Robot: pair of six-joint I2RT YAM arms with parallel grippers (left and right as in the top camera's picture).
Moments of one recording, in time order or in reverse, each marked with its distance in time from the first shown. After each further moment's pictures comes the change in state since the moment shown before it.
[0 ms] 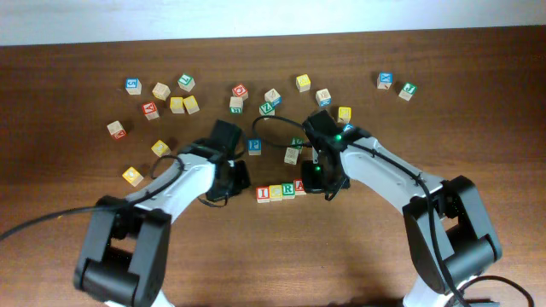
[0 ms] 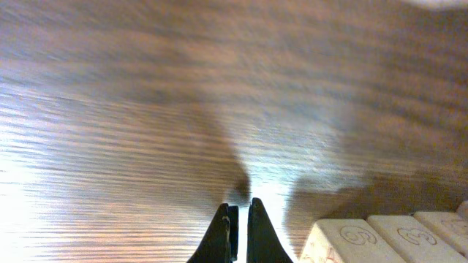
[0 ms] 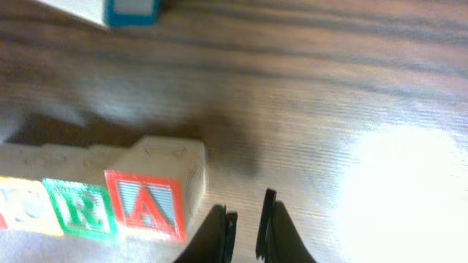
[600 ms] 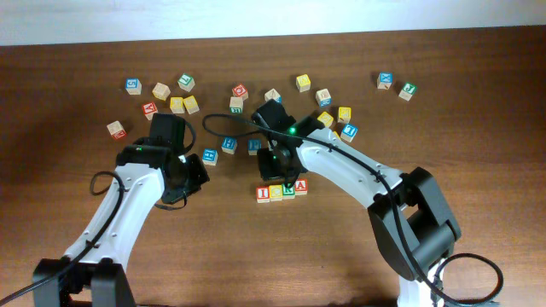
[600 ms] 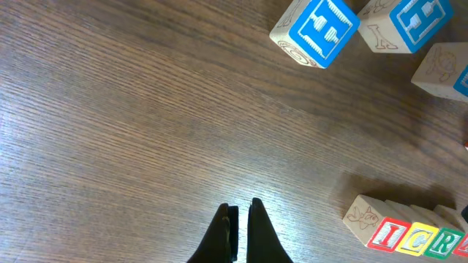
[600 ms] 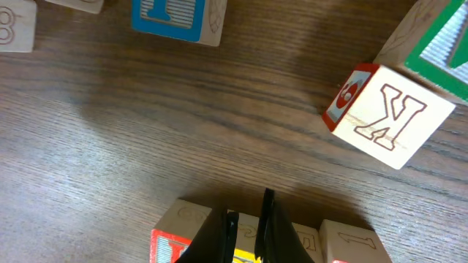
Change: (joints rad) left arm 0.239 -0.247 0.000 -0.225 -0.037 0.029; right arm 0.183 0.158 0.293 0.006 0.037 0.053
